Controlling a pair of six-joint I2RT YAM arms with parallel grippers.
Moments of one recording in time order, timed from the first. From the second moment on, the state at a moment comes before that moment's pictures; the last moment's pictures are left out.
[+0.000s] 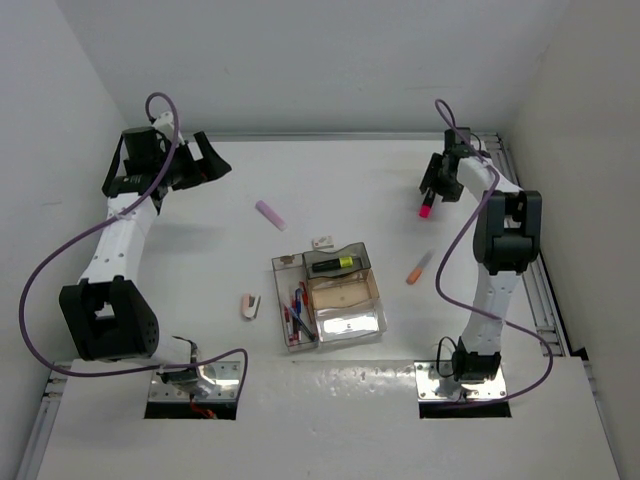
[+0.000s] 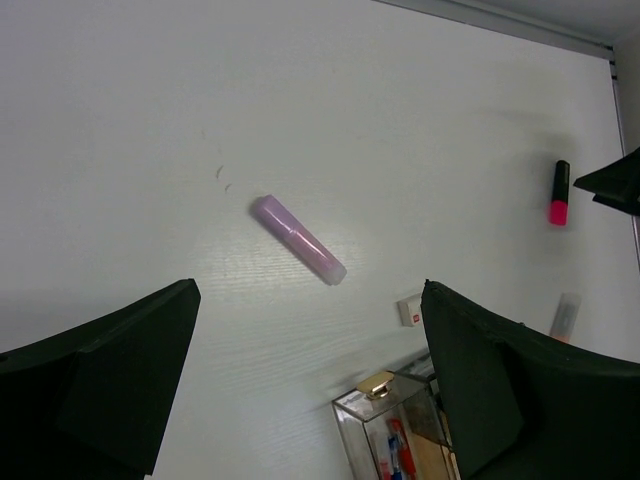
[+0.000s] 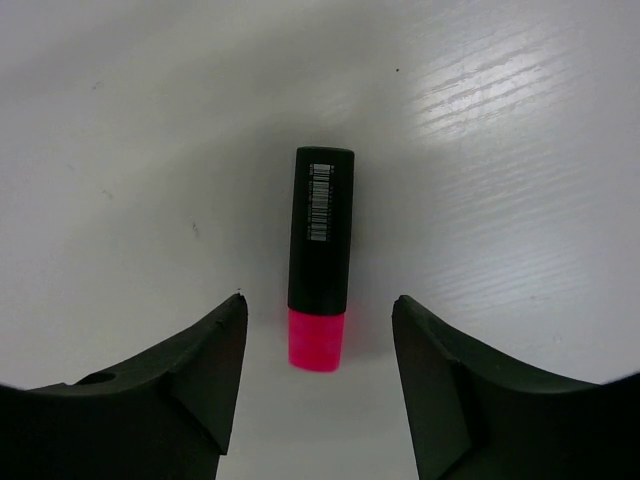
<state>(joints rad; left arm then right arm) 0.13 1.43 1.29 -0.37 0.45 -0.28 -0.04 2.13 1.61 -0.52 0.06 0.35</state>
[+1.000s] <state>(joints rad) 0.24 1.48 1.27 -0.37 0.51 -0.34 -0.03 2.21 1.61 -0.50 0.03 0.27</state>
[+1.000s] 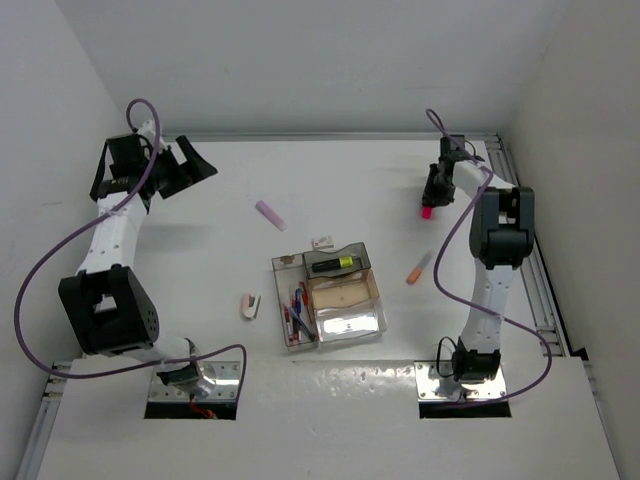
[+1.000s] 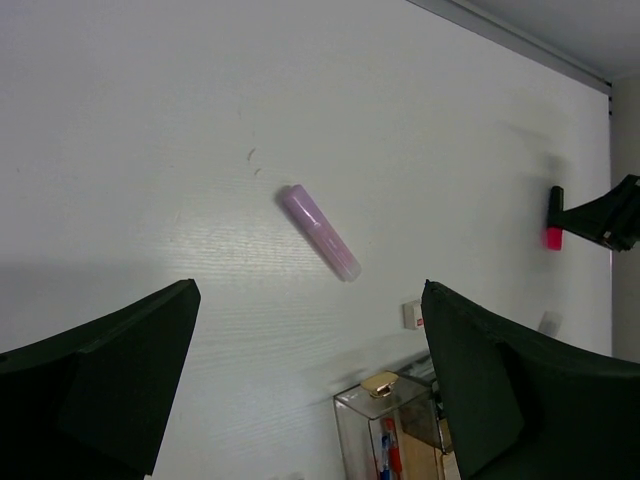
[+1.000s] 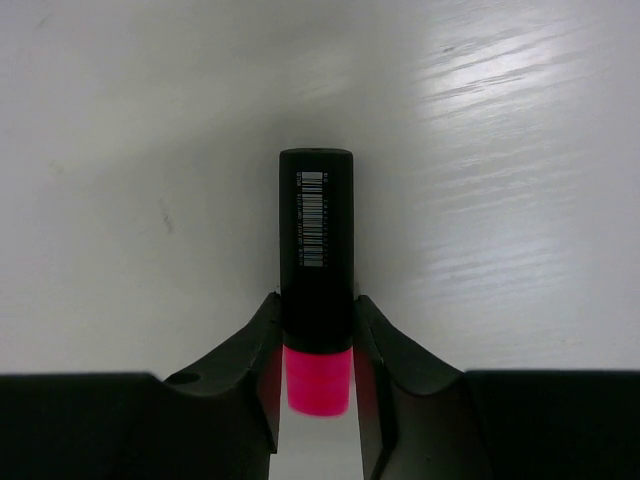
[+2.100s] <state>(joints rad) 0.18 1.40 1.23 -0.36 0.80 -0.12 0.63 1.80 1.37 -0.80 -0.44 -1.14</state>
